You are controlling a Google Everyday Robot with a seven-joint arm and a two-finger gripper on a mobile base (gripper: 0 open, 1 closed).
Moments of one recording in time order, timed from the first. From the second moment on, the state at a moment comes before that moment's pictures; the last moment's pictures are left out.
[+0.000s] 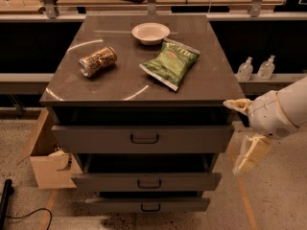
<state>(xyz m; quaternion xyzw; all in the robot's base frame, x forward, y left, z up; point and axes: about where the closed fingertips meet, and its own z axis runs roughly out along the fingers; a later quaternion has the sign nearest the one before) 0.446 -0.192 0.811 -0.64 0.71 0.14 0.26</state>
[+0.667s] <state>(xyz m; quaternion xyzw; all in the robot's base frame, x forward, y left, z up) 0.446 -0.145 0.755 -0.65 0.69 0.19 0.28</state>
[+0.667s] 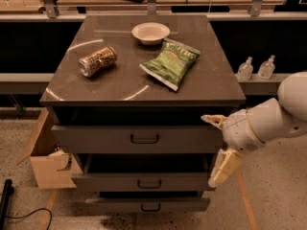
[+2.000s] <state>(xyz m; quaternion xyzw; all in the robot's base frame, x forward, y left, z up) 0.503 -0.132 0.695 -0.67 0.67 0.17 0.27</state>
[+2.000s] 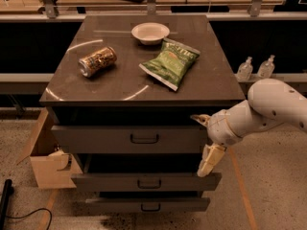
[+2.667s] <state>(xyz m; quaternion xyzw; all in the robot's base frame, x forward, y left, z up) 0.514 -0.130 0.687 -0.68 0.67 0.16 0.26</state>
